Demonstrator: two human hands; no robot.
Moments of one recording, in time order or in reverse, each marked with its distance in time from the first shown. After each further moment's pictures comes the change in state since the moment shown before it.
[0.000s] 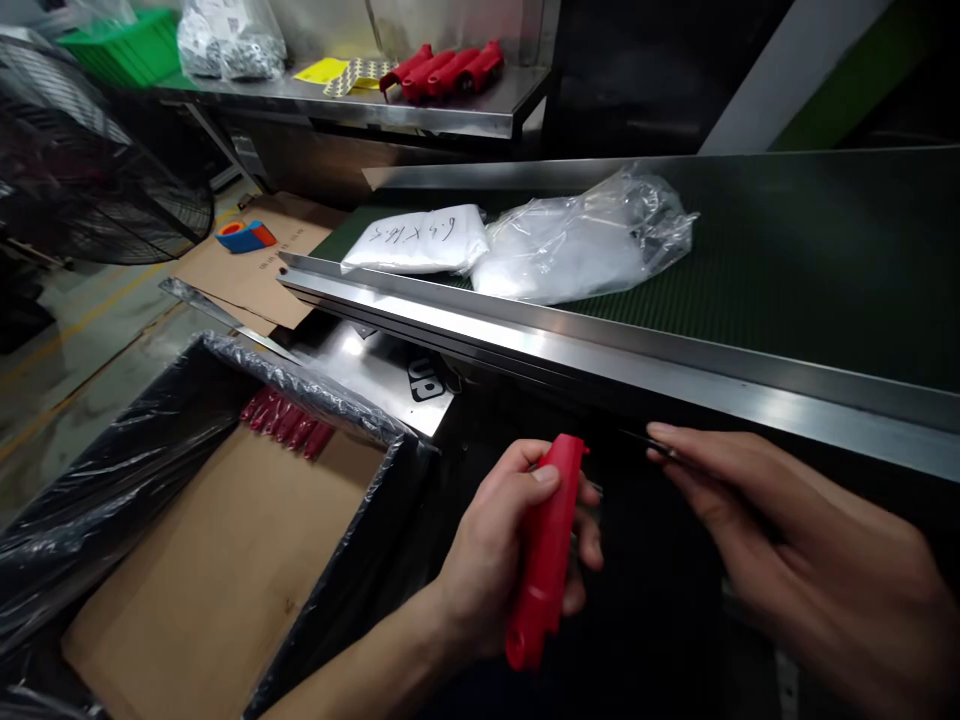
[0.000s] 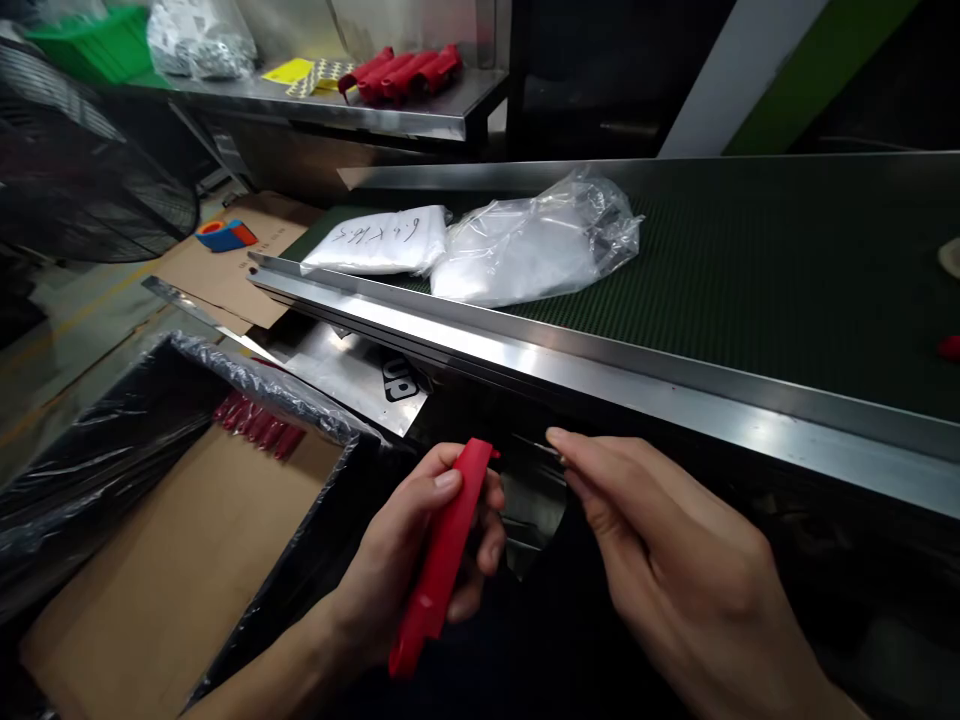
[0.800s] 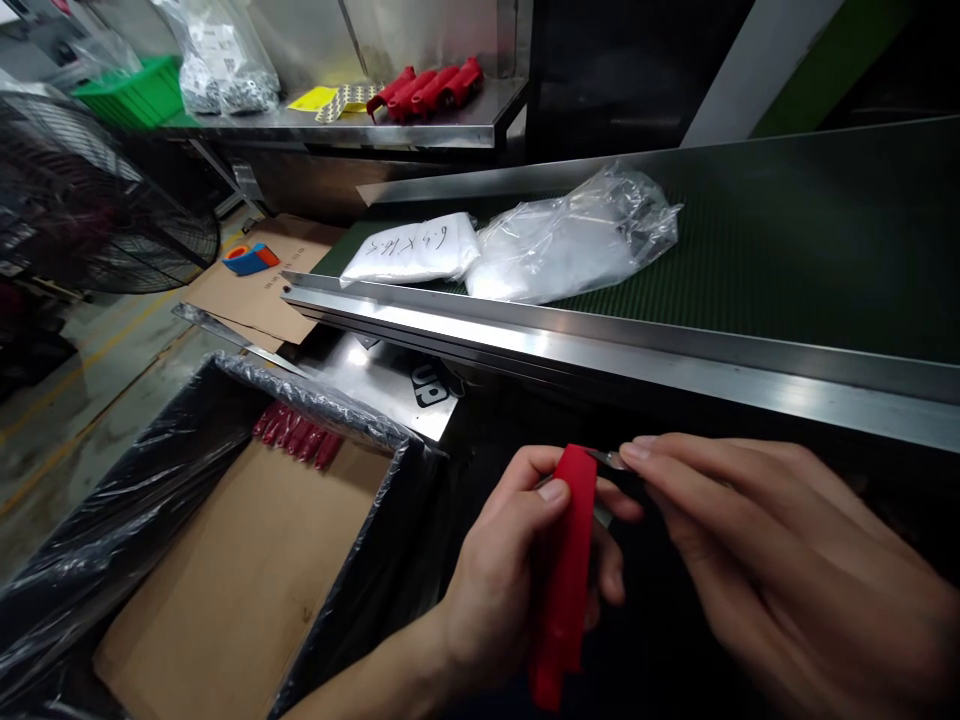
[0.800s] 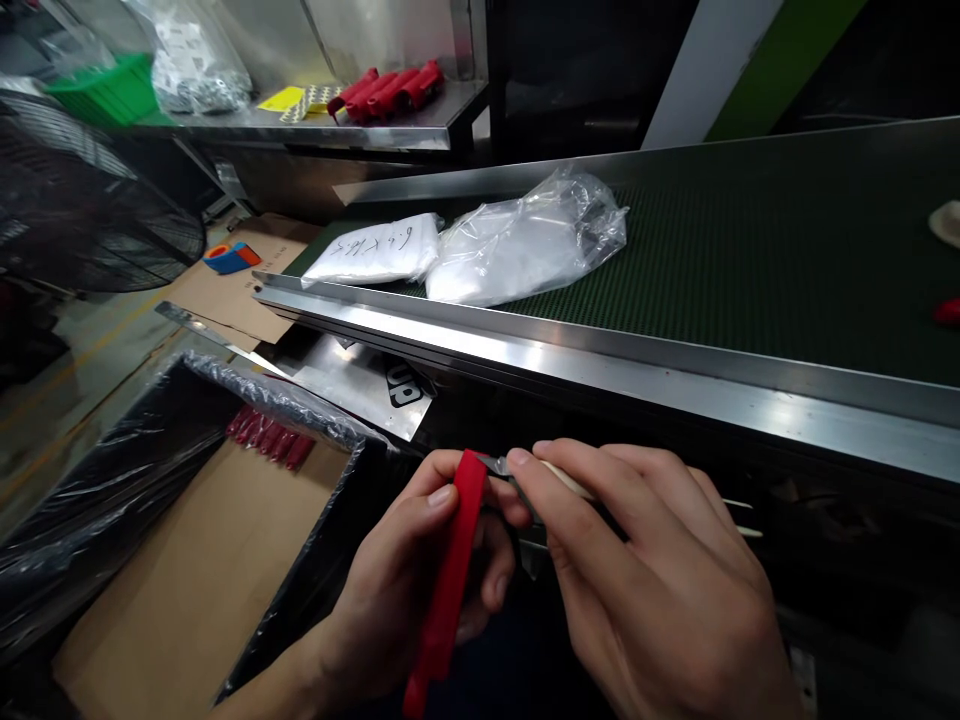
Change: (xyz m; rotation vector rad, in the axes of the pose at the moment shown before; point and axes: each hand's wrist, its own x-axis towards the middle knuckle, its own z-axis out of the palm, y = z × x) left_hand -0.010 -0.004 0.010 0.040 -0.053 0.058; right_hand -0.004 -0.031 0.003 -0.164 0.040 -0.132
